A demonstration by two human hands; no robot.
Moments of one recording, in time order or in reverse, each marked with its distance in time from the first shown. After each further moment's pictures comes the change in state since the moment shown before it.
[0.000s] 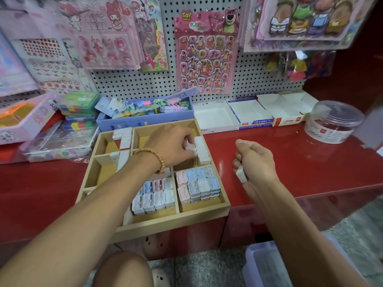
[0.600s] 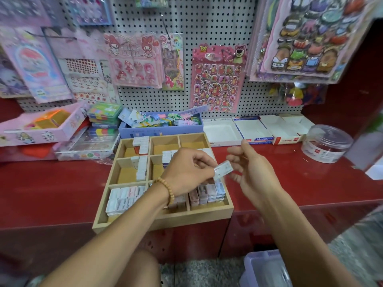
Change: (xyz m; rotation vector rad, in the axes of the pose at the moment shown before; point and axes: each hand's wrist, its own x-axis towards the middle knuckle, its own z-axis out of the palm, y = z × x) left_hand -0.074 0.045 -0.025 -0.941 0.032 -0.237; right_hand -0.049 -0.034 0.016 0.019 -0.243 0.042
